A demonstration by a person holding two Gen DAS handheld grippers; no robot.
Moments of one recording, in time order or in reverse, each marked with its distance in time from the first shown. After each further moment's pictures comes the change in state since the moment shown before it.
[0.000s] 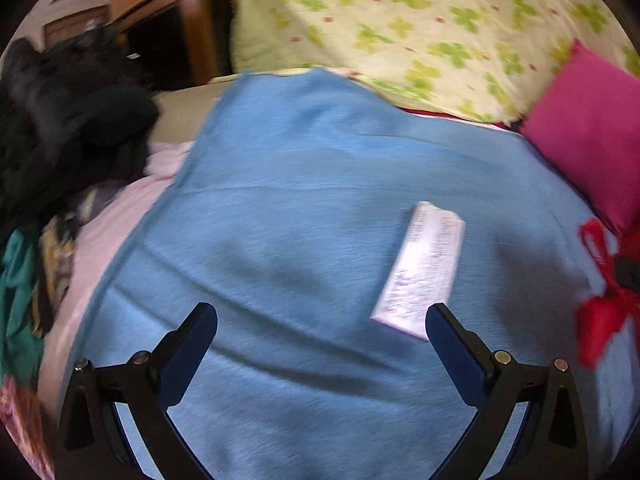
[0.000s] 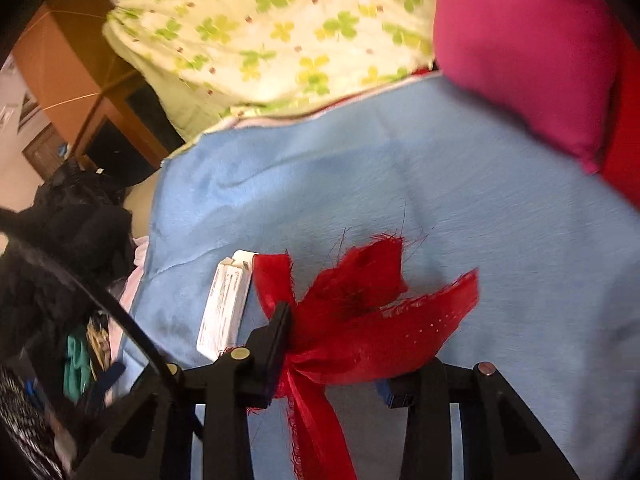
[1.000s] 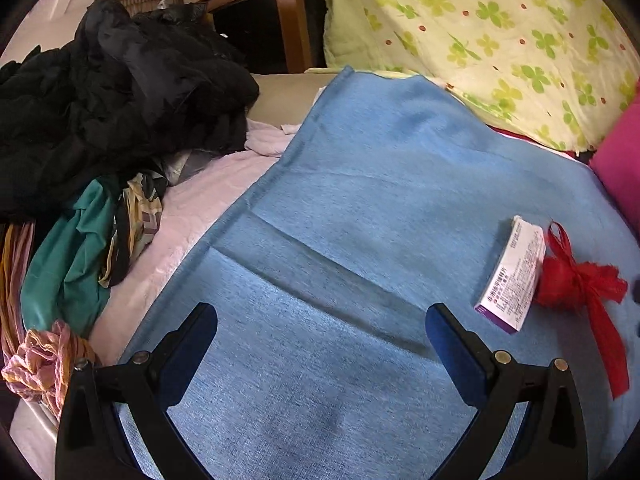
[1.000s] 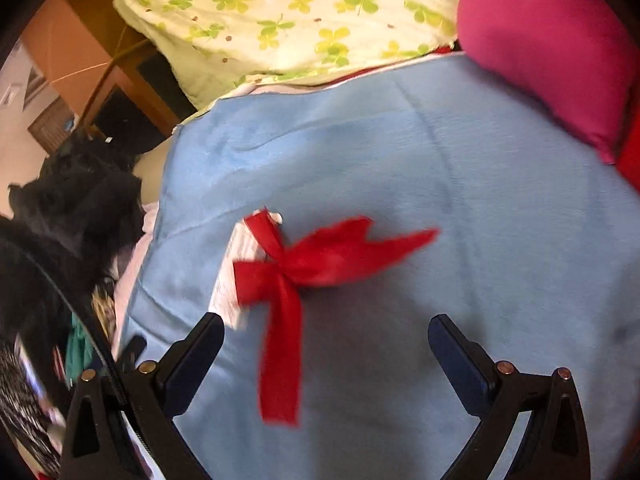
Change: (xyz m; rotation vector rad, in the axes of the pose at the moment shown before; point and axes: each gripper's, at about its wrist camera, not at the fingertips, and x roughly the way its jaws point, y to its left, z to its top) left arm -0.030 0.062 -0.020 -0.181 0.006 0.246; right arm 0.022 0.028 -0.005 -0.010 0.123 0.030
